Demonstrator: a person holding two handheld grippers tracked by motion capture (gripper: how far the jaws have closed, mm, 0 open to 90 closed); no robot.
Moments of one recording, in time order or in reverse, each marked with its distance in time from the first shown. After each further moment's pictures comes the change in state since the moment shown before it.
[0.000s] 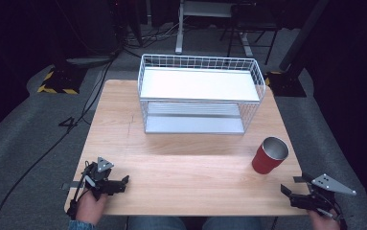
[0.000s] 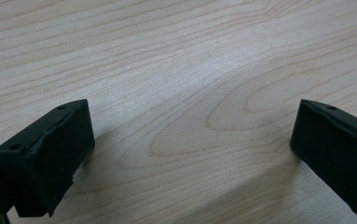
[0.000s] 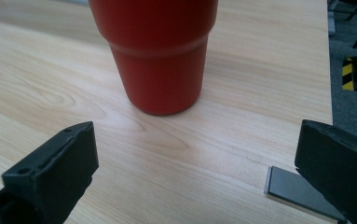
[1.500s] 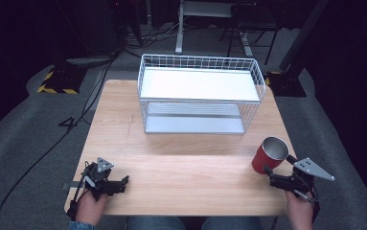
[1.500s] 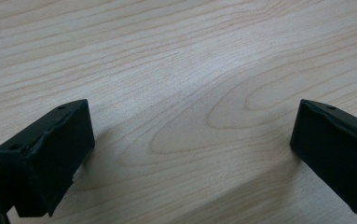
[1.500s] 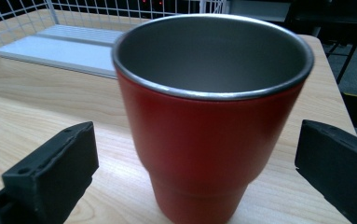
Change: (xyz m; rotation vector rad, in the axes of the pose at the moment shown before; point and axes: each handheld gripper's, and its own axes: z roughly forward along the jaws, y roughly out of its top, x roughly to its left) left arm 0.000 -0.001 0.000 -0.003 0.004 -0.003; right arm 0.038 0.048 0.041 -0.145 -0.062 0.018
